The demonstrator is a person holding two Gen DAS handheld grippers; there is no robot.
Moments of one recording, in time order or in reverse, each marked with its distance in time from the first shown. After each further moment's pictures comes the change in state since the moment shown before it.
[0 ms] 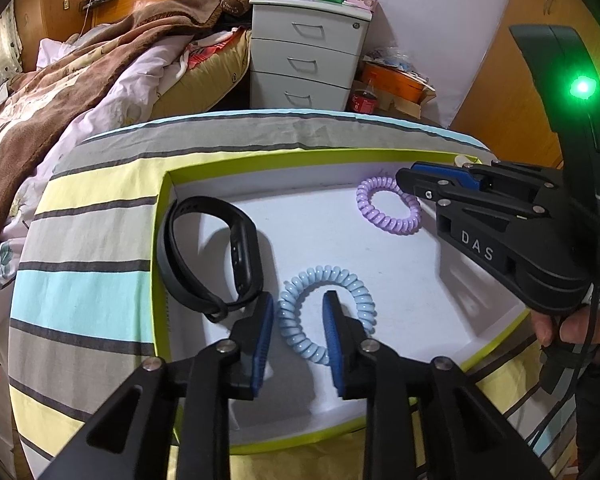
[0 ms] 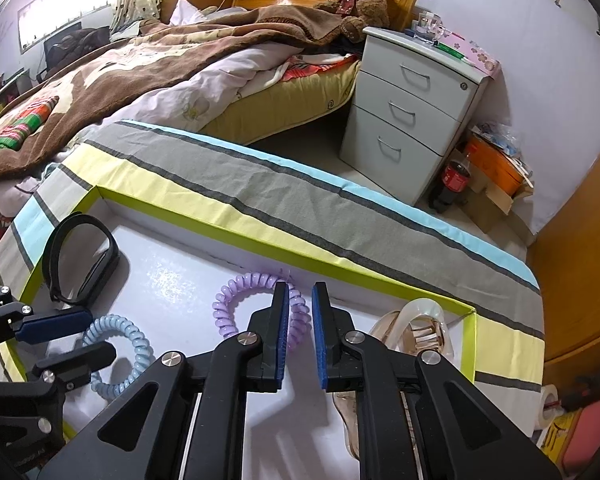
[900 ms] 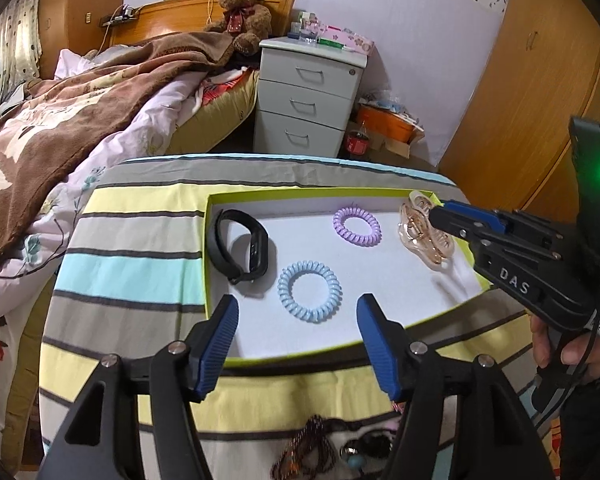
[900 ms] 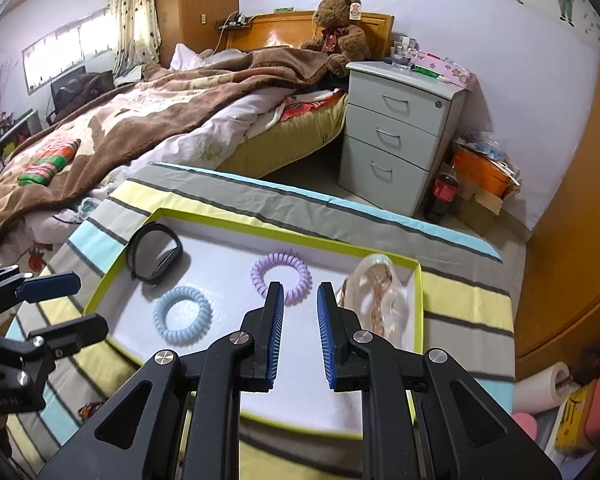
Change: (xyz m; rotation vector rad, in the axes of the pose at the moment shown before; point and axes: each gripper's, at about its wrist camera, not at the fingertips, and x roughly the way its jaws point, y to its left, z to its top) left arm -0.084 0.004 -0.027 -0.043 -0.141 -0.027; right arm -0.096 -0.007 -0.040 0.090 -0.135 0.038
